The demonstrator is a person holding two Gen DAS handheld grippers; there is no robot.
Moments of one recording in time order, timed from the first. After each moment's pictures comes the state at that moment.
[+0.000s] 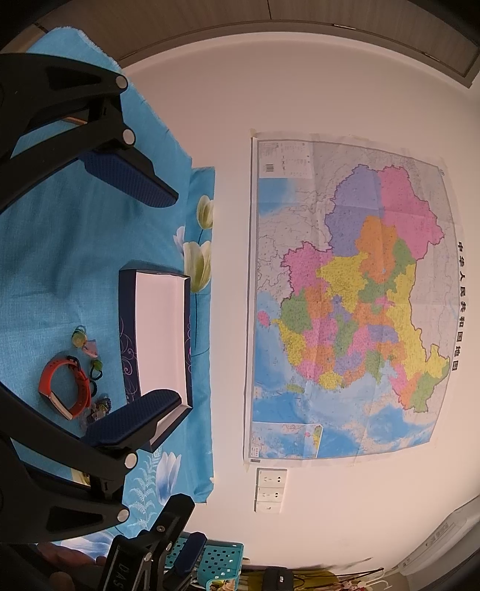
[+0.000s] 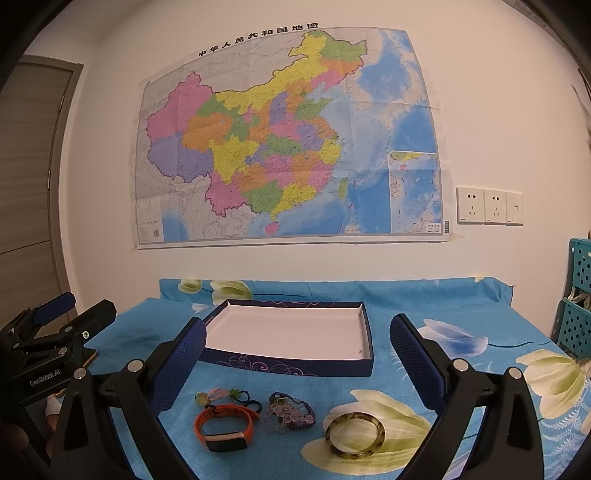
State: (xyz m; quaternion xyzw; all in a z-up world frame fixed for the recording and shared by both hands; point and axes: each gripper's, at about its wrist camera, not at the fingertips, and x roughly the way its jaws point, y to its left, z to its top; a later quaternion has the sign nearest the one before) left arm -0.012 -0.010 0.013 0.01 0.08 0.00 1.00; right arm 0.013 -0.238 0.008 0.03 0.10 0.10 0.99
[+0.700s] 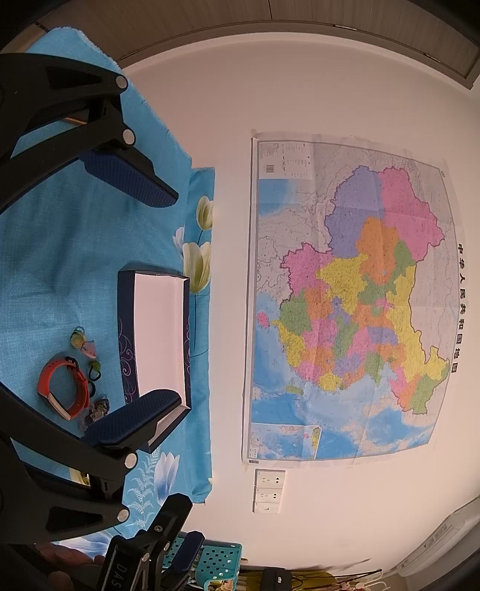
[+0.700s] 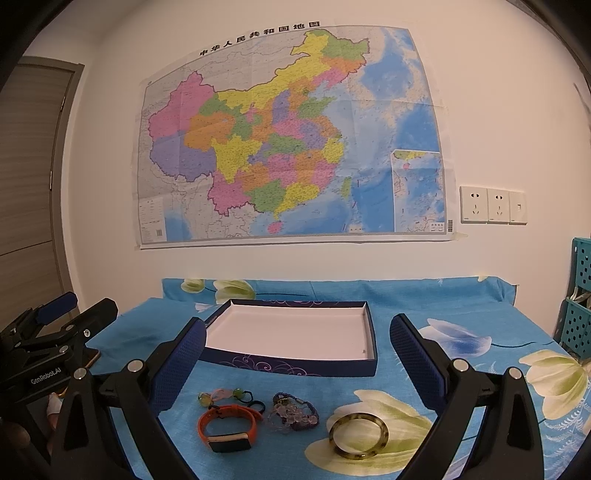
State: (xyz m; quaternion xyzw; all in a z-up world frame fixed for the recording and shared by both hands) left arm -0.011 -0.011 0.011 0.00 0.08 0.00 1.00; right arm 0.014 -0.234 0.007 0.03 0.10 0.10 0.99
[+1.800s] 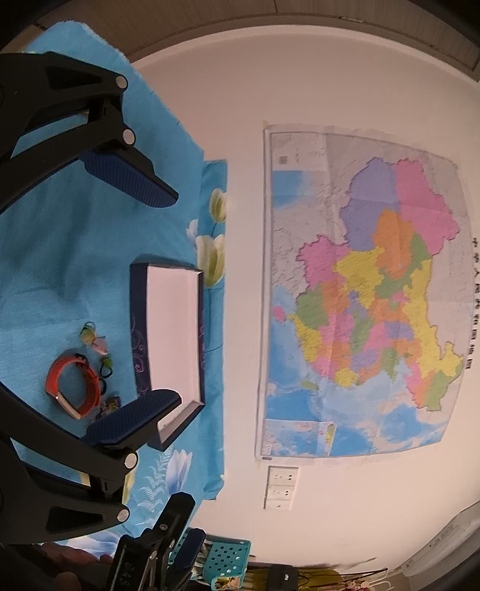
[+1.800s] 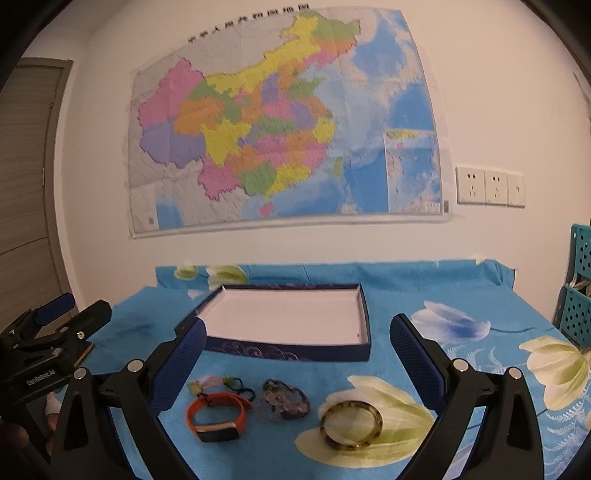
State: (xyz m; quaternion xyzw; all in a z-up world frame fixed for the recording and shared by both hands) left arm 0.000 -0.016 -0.005 0.00 0.11 -0.02 0.99; right arm 0.030 -0.244 -0.004 0.04 0.14 0.10 0.98
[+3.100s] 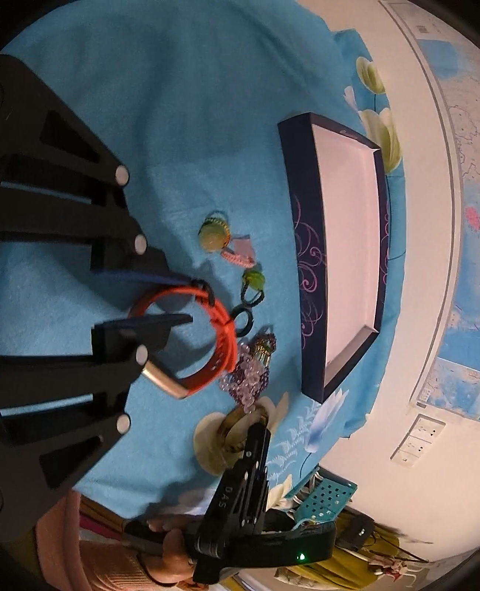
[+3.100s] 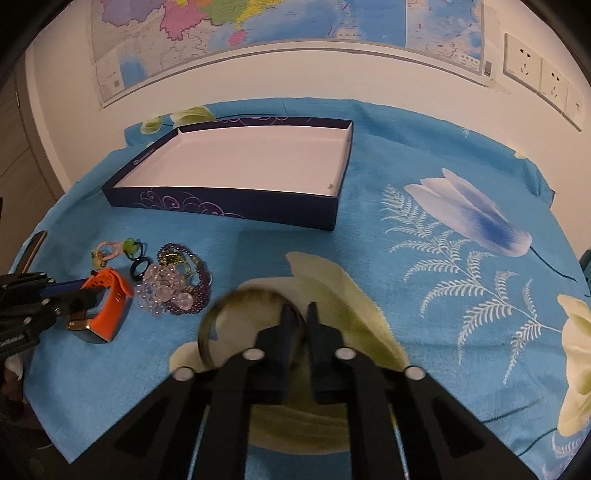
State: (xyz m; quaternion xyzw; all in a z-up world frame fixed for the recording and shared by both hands) left arm 0.095 -0.048 -0.097 -0.02 0.43 -0.21 0.88; right arm 0.127 -0.286 -0.094 -0.02 0.42 0.14 0.90
